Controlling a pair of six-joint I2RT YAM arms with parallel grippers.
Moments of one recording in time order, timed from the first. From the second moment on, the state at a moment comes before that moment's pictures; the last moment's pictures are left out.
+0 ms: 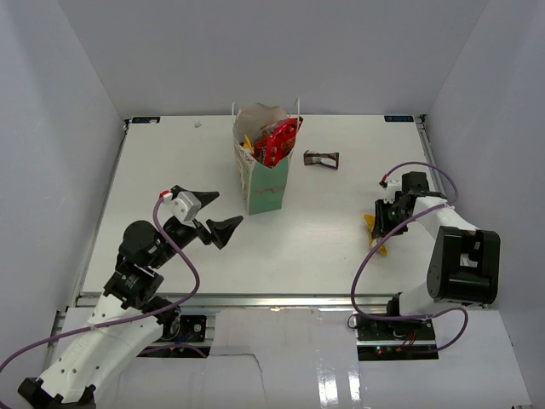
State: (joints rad) left arm -0.53 0.51 0.61 0.02 0.29 -0.02; right arm -0.09 1.48 0.83 -0.60 -0.30 -0.17
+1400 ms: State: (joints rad) left arm -0.45 0.52 0.55 0.02 0.14 0.05; right arm 0.53 1.98 2.12 -0.36 -0.58 0.22
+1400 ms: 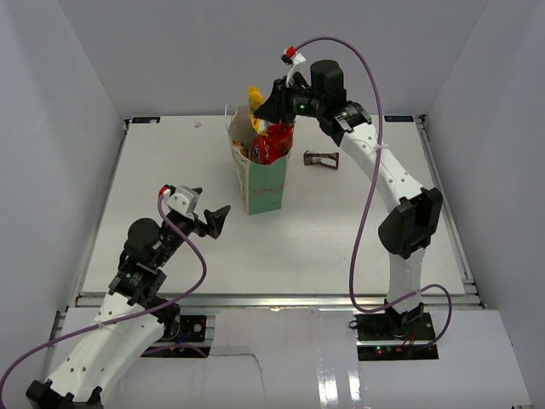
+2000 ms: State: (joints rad) left arm -0.45 0.51 0.55 0.02 0.16 0.05; right arm 0.57 1.99 1.99 -0.24 -0.51 0.33
